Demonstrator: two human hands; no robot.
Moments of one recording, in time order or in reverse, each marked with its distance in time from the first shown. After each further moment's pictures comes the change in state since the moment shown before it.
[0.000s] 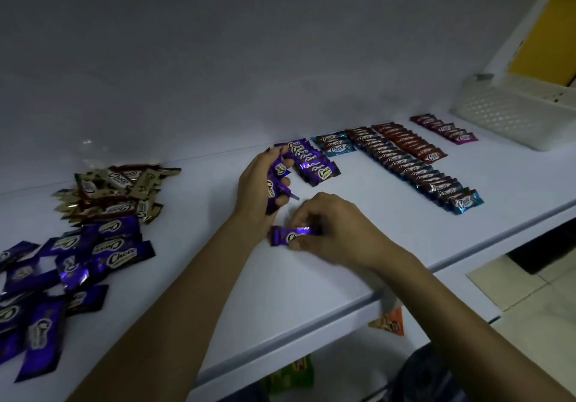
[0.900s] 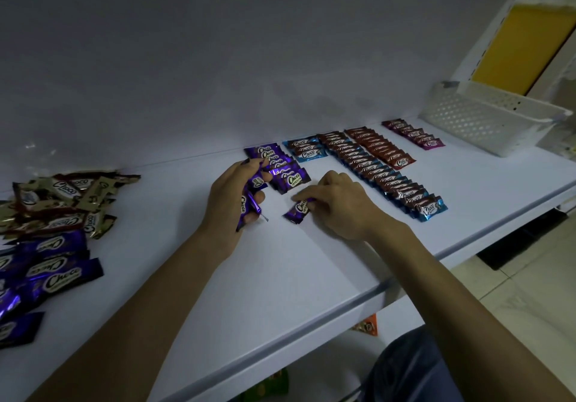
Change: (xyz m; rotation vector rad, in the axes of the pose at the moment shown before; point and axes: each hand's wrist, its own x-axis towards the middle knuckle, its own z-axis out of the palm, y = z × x) left_hand -0.002 -0.003 0.010 0.174 -0.059 0.022; right_hand 0.029 0.067 -0.042 -0.408 0.006 0.042
